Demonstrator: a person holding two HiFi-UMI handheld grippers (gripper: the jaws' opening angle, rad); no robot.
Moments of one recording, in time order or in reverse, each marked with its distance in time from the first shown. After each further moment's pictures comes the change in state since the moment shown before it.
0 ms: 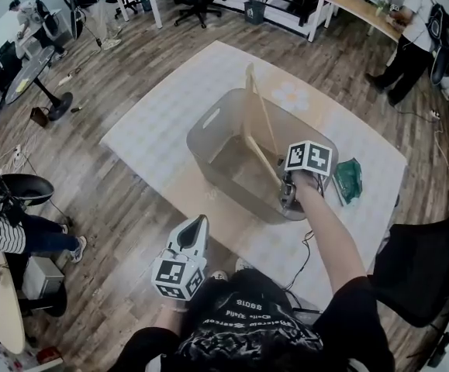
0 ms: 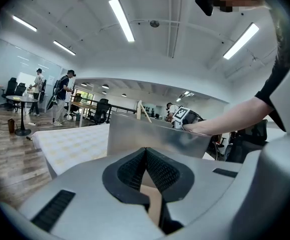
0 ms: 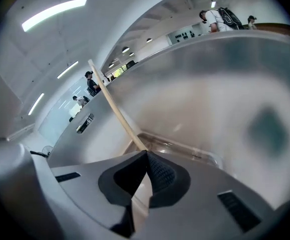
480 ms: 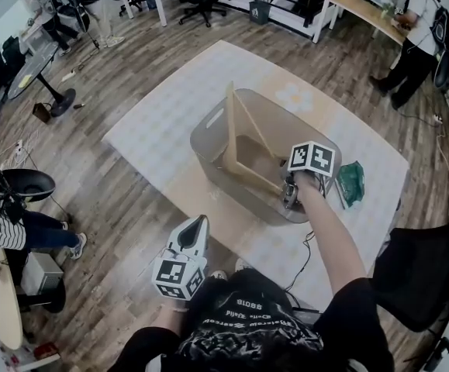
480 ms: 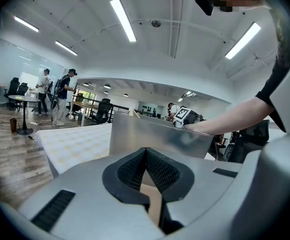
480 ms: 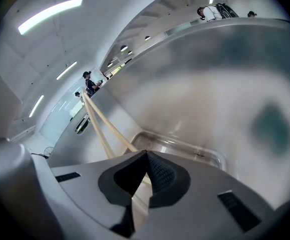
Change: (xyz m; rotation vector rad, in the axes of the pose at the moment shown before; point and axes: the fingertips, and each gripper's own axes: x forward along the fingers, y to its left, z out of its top) left arm 0.001 0.005 -0.007 -0.003 0.000 0.018; right arm 0.010 -0.005 -0.004 0.020 0.022 0.010
